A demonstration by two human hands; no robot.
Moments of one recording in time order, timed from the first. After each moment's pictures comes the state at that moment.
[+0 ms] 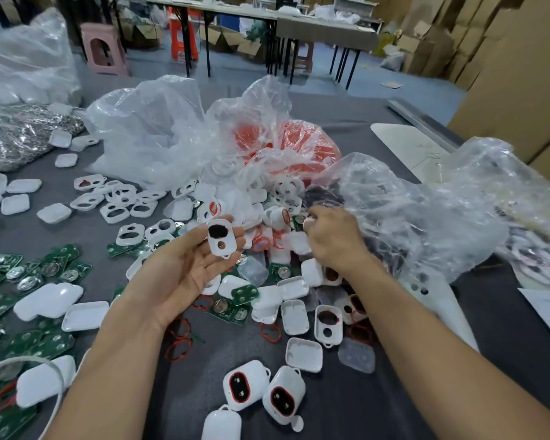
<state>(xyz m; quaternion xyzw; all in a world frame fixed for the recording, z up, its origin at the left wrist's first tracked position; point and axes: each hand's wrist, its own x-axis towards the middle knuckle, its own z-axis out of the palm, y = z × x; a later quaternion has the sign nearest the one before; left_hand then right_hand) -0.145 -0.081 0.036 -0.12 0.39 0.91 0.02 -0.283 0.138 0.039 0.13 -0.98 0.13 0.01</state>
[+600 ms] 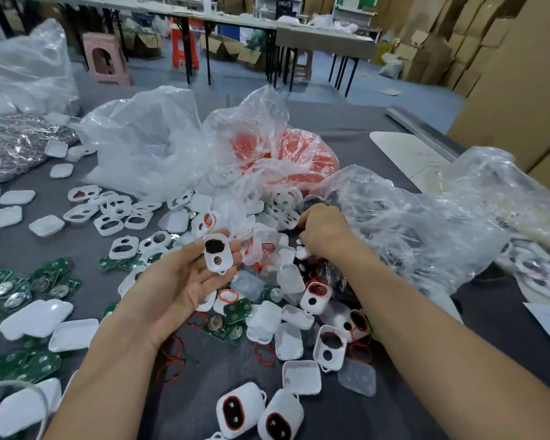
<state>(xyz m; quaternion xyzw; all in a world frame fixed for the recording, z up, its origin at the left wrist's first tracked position) -0.152 -0.083 0.029 -0.13 0.39 0.91 0.03 -0.320 0.121 0.051 0.13 -0.99 0.11 -0.03</state>
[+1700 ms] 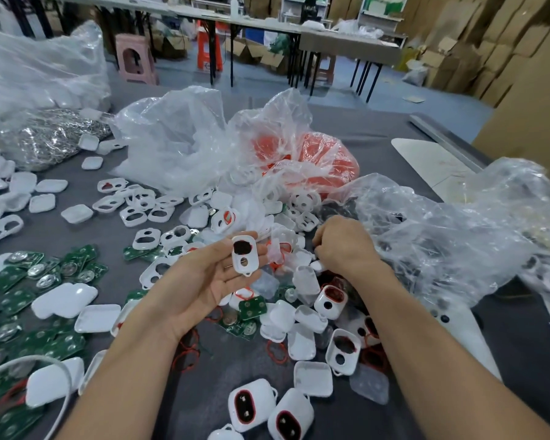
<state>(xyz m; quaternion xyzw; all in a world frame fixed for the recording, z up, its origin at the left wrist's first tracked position) -0.148 -0.076 0.030 -0.08 0.40 0.91 0.05 -0.292 0.123 0.054 0.13 -0.99 0.08 -0.04</state>
